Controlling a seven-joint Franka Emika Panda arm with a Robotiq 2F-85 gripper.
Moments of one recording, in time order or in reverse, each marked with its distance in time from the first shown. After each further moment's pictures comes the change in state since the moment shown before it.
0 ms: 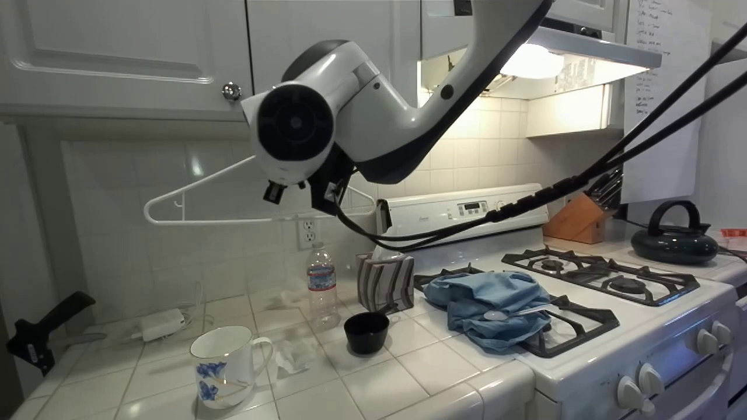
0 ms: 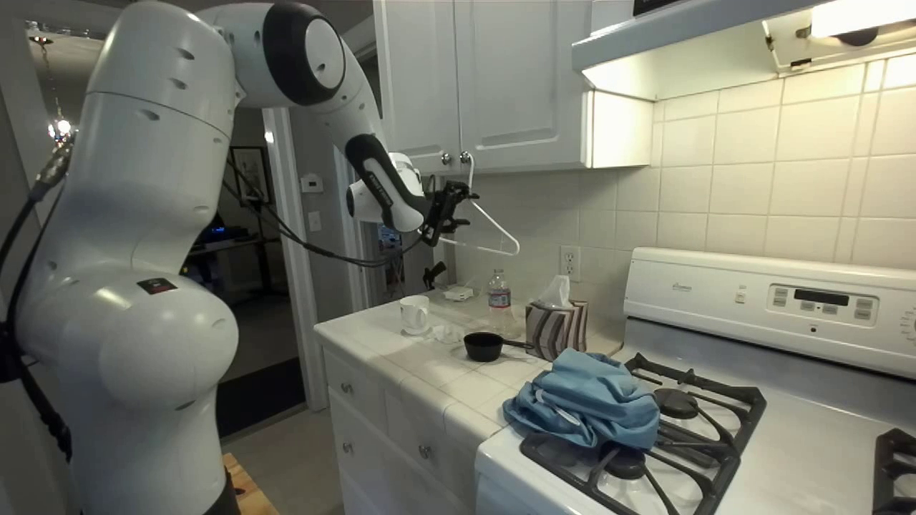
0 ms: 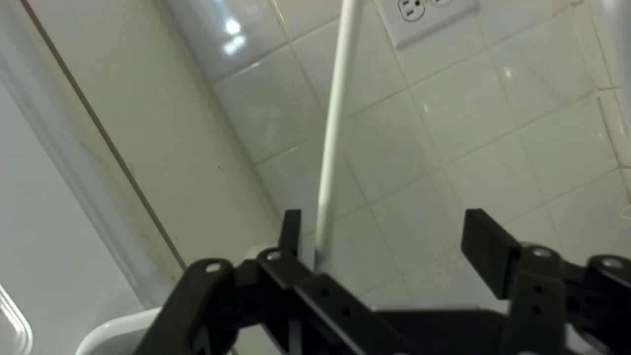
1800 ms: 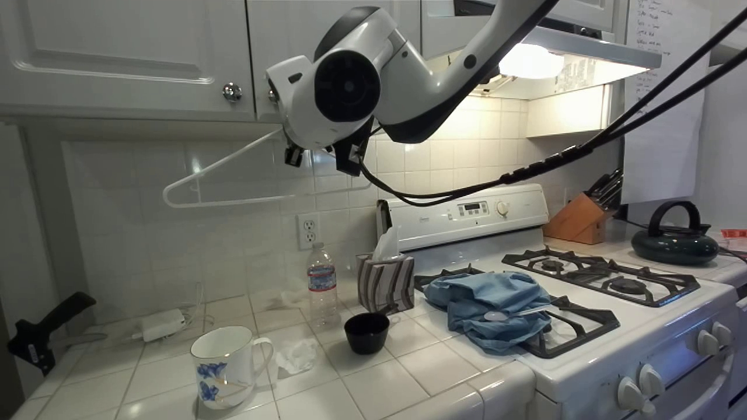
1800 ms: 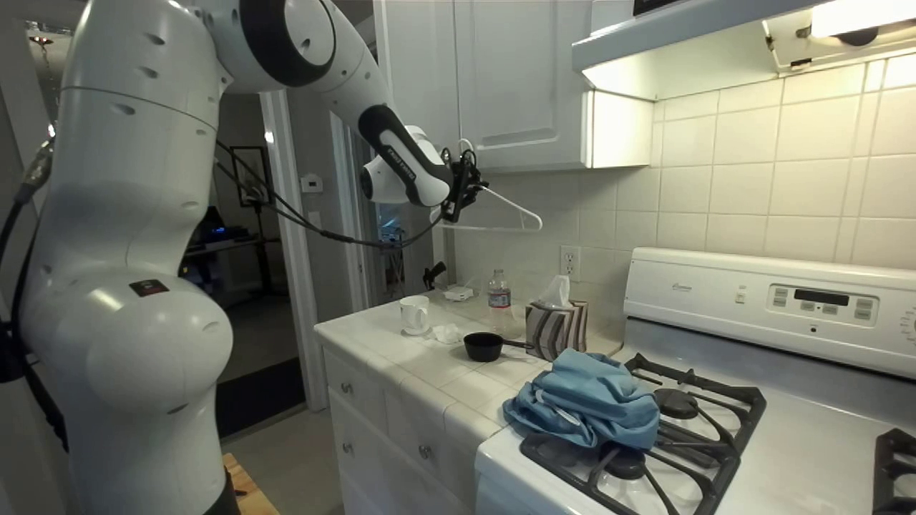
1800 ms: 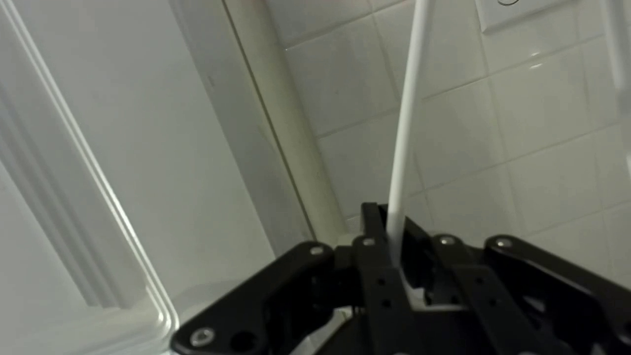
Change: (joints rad) arm -0.059 -0.076 -0.044 0.033 -0.167 0.169 -0.027
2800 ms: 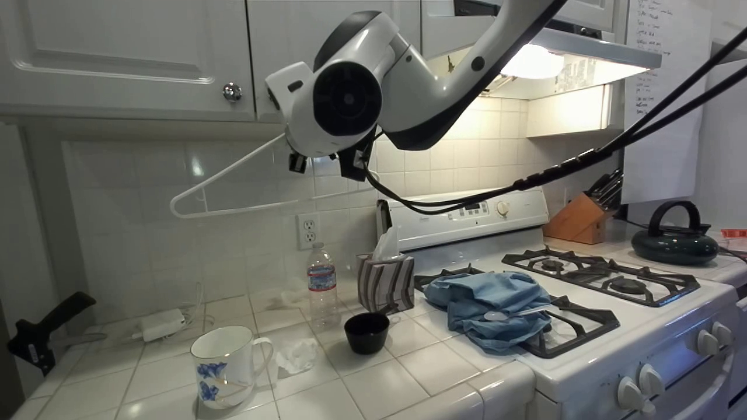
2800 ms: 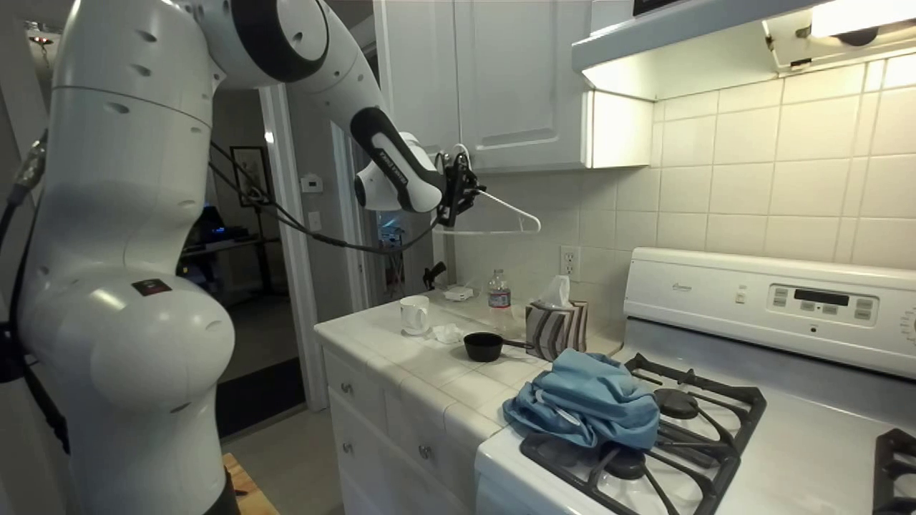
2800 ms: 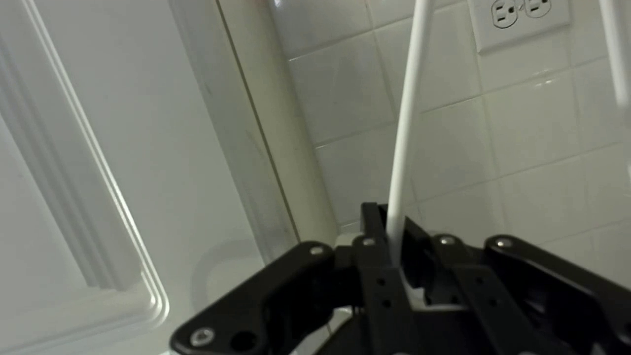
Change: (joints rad) arm 0.018 -0.025 0.001 -0.069 0.000 -0.074 -0.019
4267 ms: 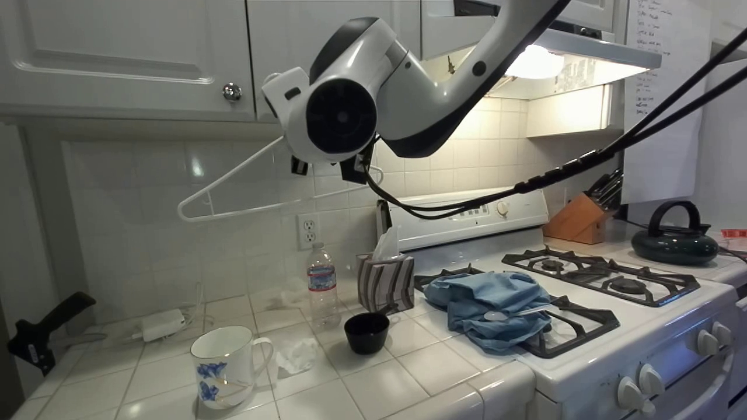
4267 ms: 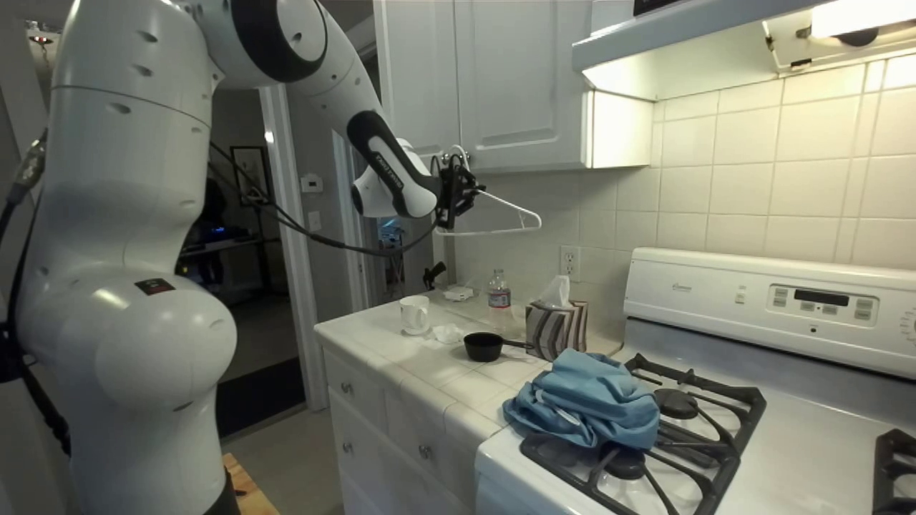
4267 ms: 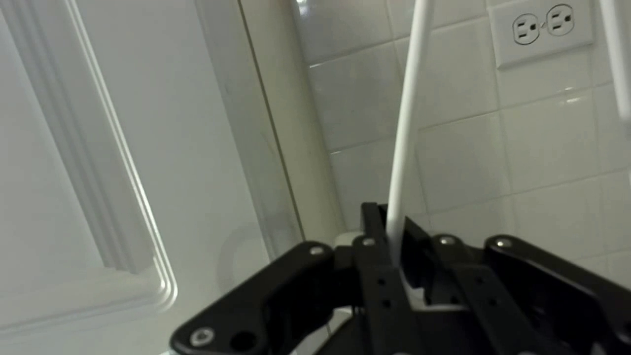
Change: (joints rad) arm 0.023 -0.003 0.000 -0.038 -0.016 -0.104 -0.013
